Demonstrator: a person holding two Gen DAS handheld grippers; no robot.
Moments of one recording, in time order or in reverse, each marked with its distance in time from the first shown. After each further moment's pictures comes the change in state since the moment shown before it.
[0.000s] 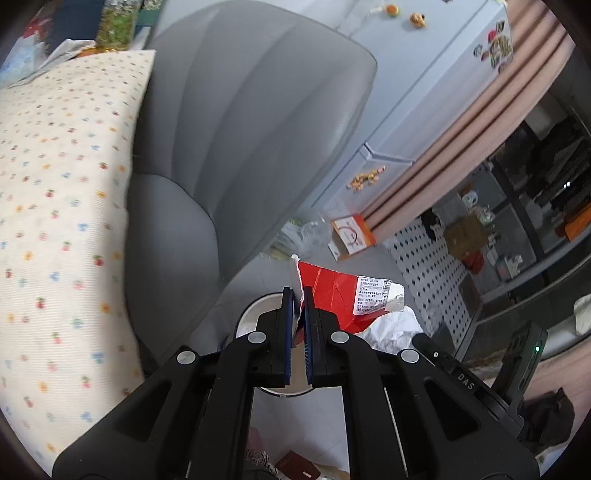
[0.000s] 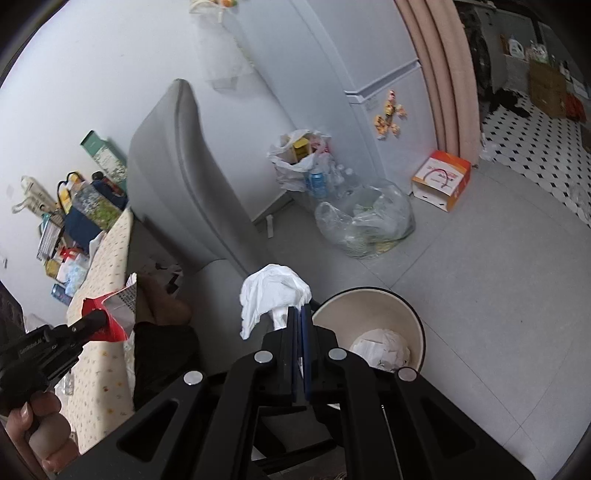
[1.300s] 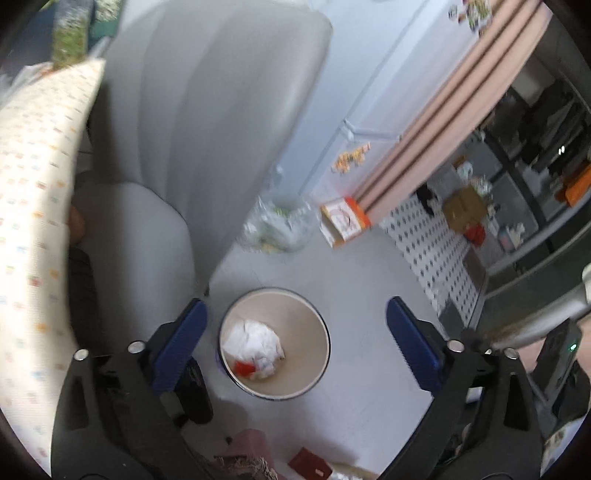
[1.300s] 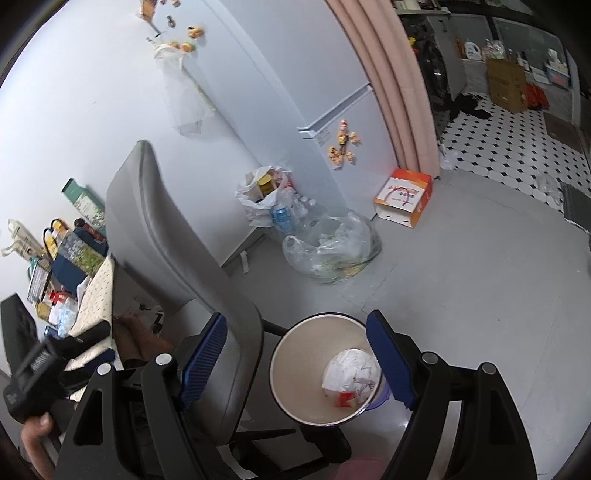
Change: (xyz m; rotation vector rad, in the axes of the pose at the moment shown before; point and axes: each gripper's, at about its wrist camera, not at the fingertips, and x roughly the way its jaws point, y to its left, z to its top) left arm 0.026 -0.038 0.005 0.097 0.013 -0.002; right arm -0.054 -0.050 0.009 0.087 -0.133 -0.057
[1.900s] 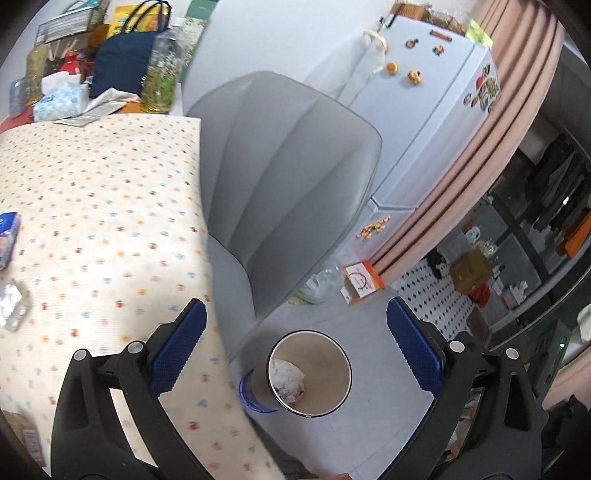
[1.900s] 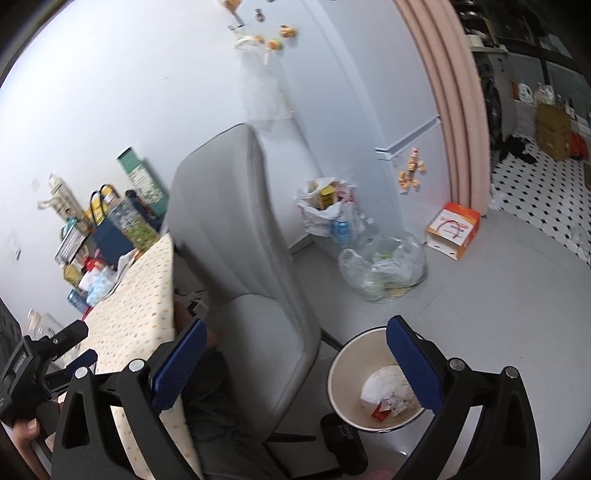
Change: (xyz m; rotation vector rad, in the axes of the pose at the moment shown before) left arm -0.134 0.081 -0.013 -0.094 -0.230 0.036; right arm -0.026 0.128 -0.024 -0.183 -0.044 0.115
